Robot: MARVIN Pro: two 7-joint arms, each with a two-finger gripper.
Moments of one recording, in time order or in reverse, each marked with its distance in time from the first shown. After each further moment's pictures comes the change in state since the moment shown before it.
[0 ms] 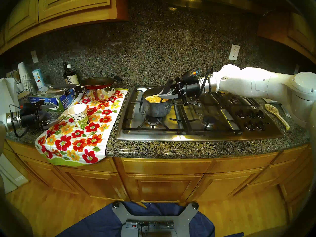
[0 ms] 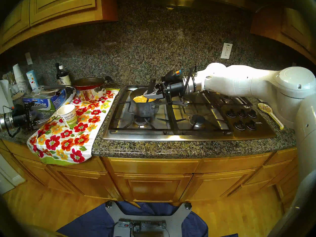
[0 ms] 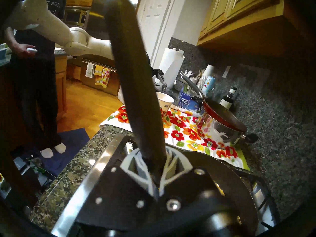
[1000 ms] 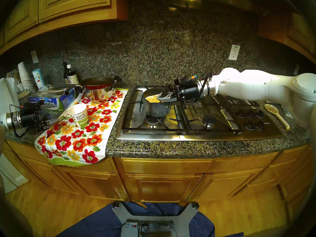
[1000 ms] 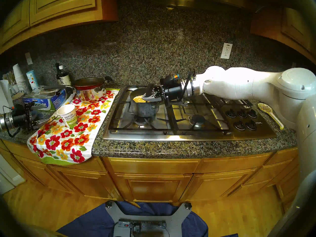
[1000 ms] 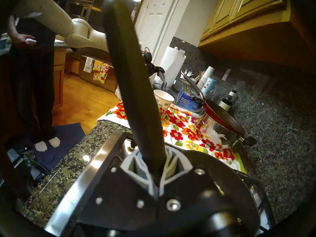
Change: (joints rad) left arm 0.000 0.001 0.002 0.000 -0.001 0.000 0.000; right arm 0.004 0.032 -0.010 -0.070 -0.057 -0.053 -0.078
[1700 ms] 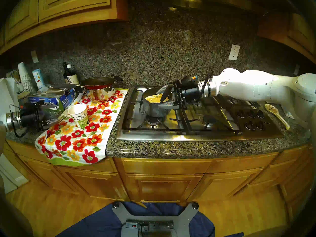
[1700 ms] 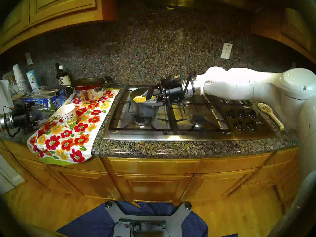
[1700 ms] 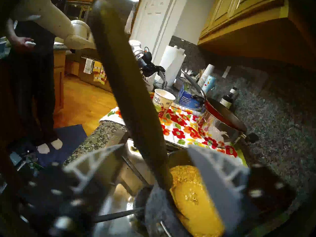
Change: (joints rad) left arm 0.000 0.001 0.001 0.000 -0.001 0.000 0.000; right arm 0.004 0.010 -0.004 -0.014 0.004 0.027 0.004
